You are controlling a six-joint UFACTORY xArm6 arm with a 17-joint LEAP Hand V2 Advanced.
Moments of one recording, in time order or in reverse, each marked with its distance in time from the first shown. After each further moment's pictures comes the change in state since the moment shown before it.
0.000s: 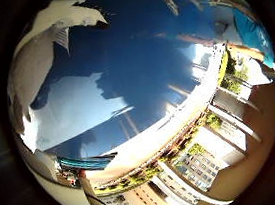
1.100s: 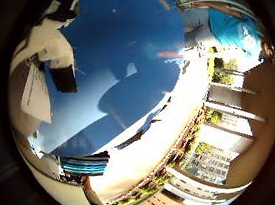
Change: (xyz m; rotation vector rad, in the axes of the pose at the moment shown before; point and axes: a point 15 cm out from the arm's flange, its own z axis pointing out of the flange) arm 0.010 0.013 -0.162 0.278 0.074 0.062
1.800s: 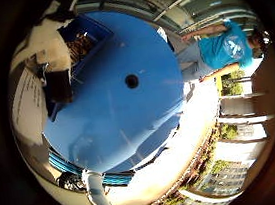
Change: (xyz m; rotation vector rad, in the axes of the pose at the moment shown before) arm -0.163 -0.187 -0.156 0.270 -0.188 -0.119
